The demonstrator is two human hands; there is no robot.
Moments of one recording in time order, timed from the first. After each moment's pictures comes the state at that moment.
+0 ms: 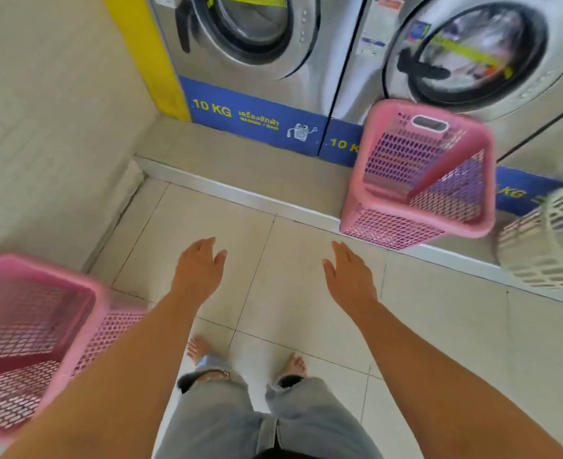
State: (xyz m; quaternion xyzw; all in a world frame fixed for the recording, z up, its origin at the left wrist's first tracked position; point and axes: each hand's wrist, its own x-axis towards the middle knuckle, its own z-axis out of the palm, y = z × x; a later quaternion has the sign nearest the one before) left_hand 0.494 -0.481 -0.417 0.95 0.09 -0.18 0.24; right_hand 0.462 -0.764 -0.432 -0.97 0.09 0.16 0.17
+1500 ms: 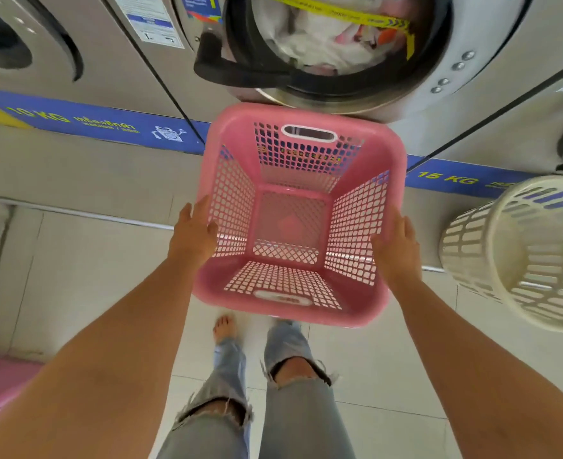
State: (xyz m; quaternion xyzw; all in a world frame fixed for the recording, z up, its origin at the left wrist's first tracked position) left_hand 0.826 -0.915 -0.533 0.94 0.09 -0.27 0.21; right_hand 0.719 -1.253 -0.538 -0.90 0.33 0.14 0.26
